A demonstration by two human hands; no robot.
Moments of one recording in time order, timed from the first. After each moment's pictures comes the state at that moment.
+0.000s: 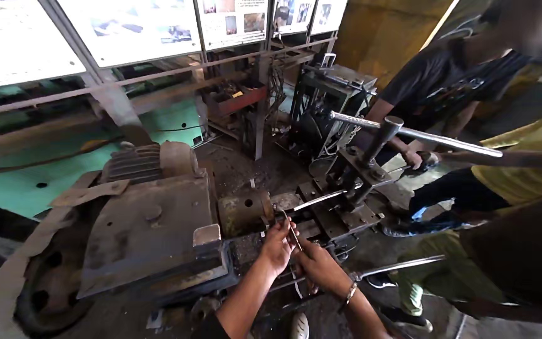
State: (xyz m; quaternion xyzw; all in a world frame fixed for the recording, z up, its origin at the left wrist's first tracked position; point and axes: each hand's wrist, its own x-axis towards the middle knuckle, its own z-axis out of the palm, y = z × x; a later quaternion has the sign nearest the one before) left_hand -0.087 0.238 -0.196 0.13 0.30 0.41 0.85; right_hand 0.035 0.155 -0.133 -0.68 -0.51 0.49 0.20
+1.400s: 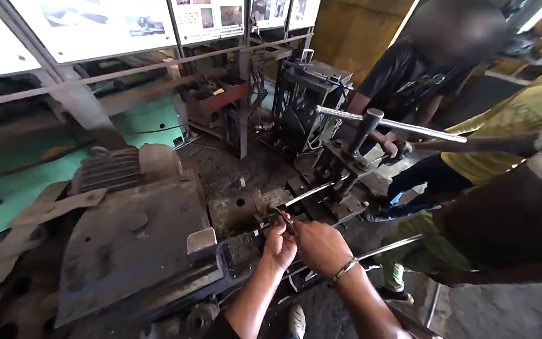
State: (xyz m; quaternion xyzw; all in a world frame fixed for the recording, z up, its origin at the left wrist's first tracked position) left_hand -0.067 0.231 -0.190 -0.07 0.21 0.43 0.88; right_hand -0.009 0.176 -0.027 -0.77 -0.61 0.17 -0.12
